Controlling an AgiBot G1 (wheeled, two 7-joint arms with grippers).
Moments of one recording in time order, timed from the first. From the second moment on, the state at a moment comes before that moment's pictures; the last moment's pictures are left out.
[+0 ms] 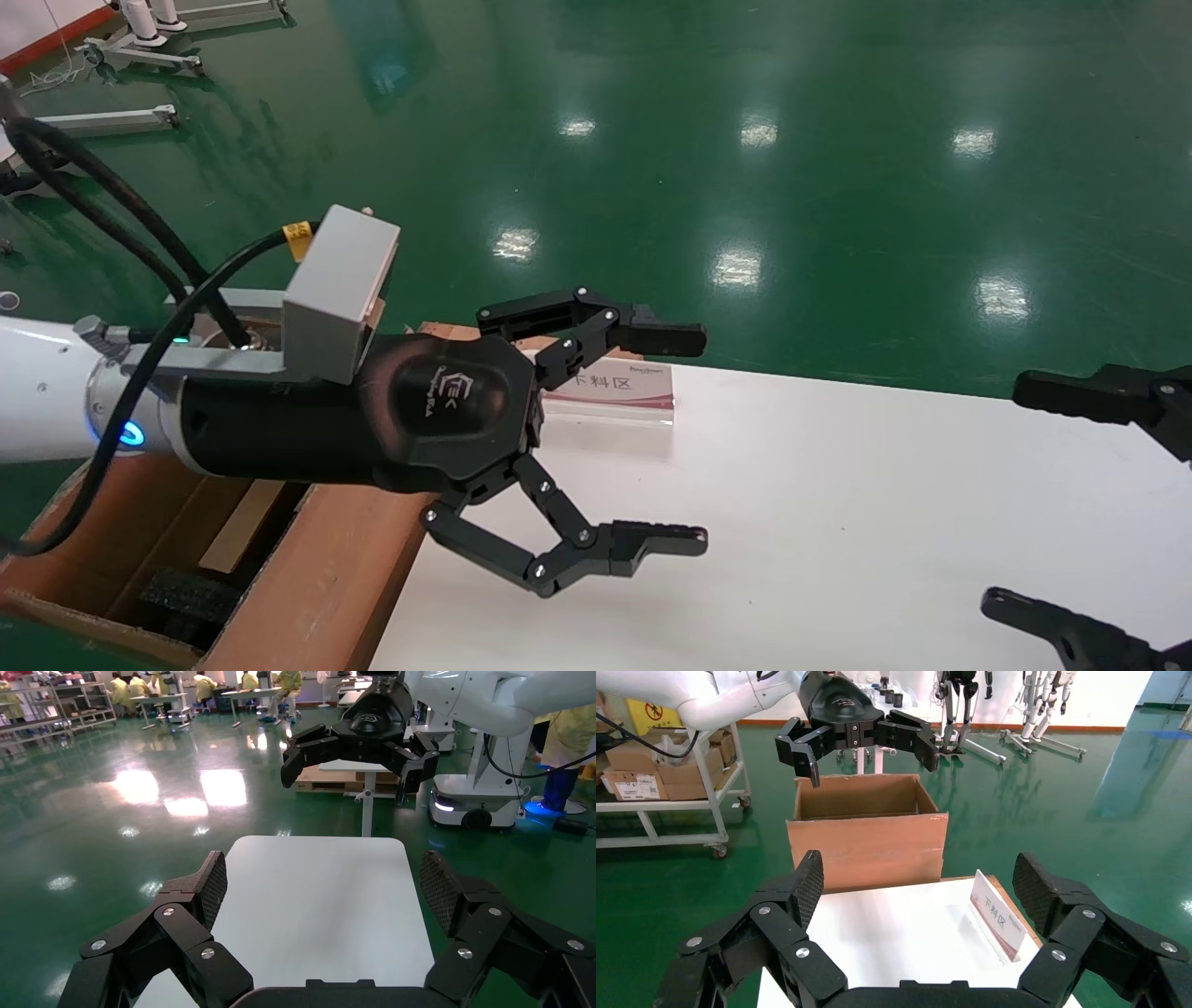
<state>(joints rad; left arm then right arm) -1.06 0.61 0.26 -1.28 0.72 1.50 -0.18 1.07 -0.61 -0.28 1.28 -0.73 -1.50 0.19</state>
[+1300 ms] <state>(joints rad) -1.06 0.61 0.26 -1.28 0.72 1.50 -0.18 1.07 -0.61 -0.28 1.28 -0.73 -1.50 0.19</state>
